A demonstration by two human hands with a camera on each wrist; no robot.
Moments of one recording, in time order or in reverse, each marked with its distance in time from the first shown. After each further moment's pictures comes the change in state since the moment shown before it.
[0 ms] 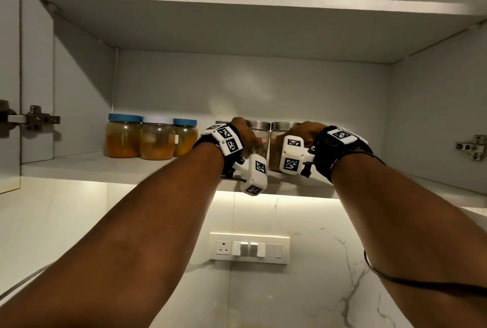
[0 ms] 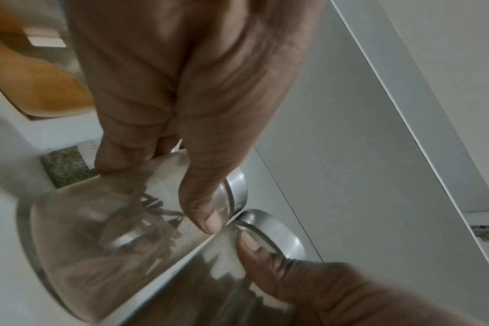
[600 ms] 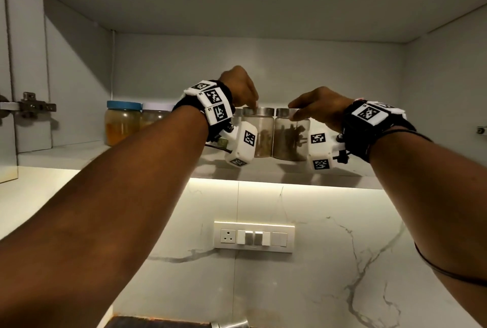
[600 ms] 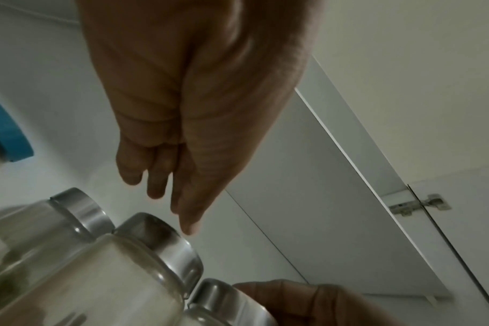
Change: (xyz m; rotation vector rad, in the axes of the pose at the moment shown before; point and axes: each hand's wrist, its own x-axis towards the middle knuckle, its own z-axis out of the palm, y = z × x) left_hand 0.002 0.034 -0.047 0.304 0.168 0.280; right_hand 0.009 -0.012 -0.022 -0.128 0.046 -0.260
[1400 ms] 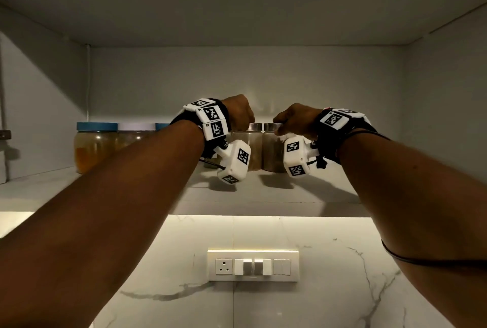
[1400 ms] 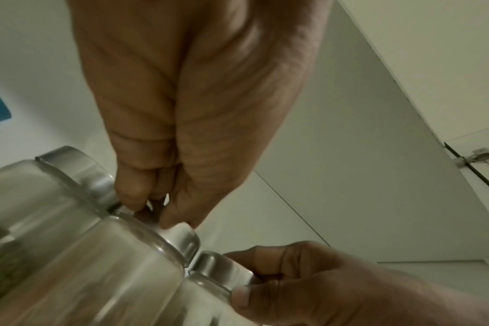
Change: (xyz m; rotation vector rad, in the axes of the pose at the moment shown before) left_hand 0.059 -0.013 0.038 0.181 -0.213 0.069; right_hand 0.075 0.014 0.025 -0.176 -0.074 0.060
